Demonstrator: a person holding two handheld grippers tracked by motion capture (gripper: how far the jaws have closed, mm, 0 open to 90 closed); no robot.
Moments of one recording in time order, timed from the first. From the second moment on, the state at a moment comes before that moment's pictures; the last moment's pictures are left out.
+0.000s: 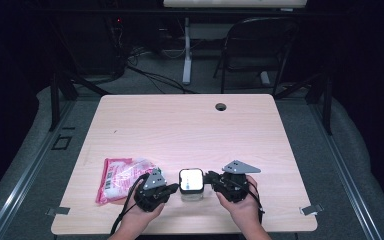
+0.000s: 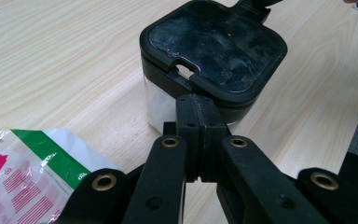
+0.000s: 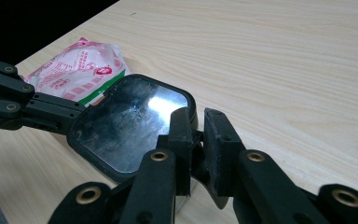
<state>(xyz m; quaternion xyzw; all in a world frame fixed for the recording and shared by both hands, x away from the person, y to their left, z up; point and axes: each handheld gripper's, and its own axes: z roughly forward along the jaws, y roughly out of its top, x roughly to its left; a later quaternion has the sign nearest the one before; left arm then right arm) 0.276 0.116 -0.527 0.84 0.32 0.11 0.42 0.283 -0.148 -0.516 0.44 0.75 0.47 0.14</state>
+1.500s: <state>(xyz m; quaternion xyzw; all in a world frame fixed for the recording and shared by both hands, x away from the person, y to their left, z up) 0.280 0.110 -0.521 0.84 0.32 0.11 0.43 0.280 -0.152 -0.519 0.44 0.75 0.47 0.15</state>
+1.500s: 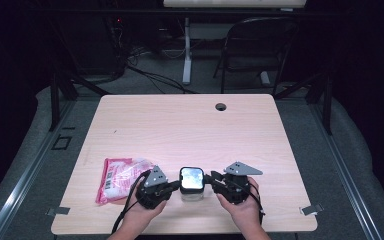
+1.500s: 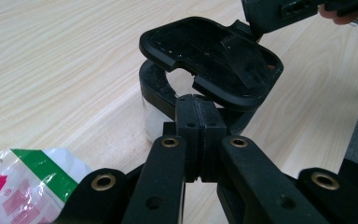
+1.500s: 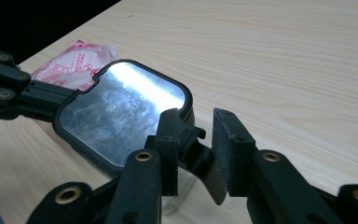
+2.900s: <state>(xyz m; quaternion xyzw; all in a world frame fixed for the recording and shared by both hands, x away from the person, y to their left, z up) 0.282 0.090 -0.510 0.84 0.30 0.12 0.45 0.257 -0.119 -0.514 0.35 0.80 0.45 0.19</state>
